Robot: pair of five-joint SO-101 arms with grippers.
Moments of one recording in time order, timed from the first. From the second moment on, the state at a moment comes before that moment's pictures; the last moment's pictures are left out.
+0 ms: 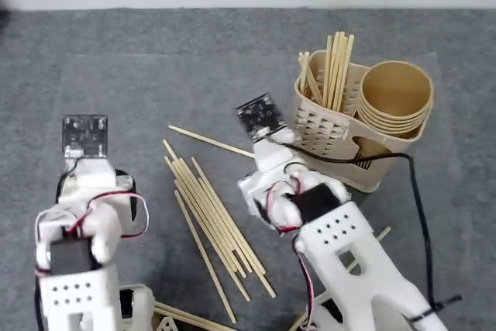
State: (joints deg) left arm -11.5 -64.5 57.1 70.8 1.7; right arm -32.9 -36.4 48.9 53.5 -0.6
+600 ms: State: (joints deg) left arm -22.7 -48.0 53.0 71.0 1.9; right arm -44.1 3.7 28.0 52.7 -0.7
